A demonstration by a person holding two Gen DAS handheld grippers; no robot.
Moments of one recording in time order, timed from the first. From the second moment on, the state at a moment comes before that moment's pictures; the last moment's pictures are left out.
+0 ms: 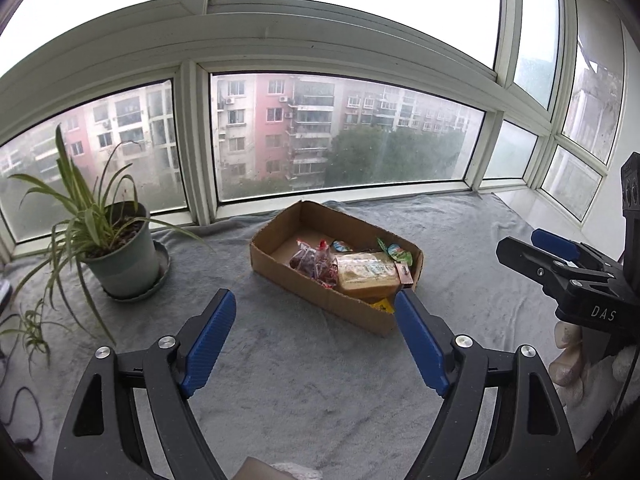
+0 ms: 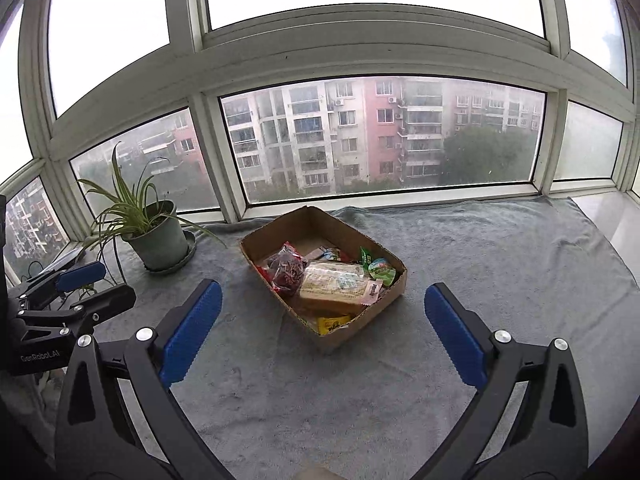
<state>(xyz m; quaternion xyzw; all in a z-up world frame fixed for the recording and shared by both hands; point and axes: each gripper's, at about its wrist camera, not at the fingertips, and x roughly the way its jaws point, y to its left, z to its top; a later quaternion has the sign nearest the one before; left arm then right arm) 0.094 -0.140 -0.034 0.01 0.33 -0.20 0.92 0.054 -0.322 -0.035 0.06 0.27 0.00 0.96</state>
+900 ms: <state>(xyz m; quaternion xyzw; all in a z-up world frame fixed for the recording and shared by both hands) 0.054 -0.108 -0.029 -0.01 0.32 -0.17 0.93 0.029 -0.297 -0.045 0.04 0.29 0.00 0.96</state>
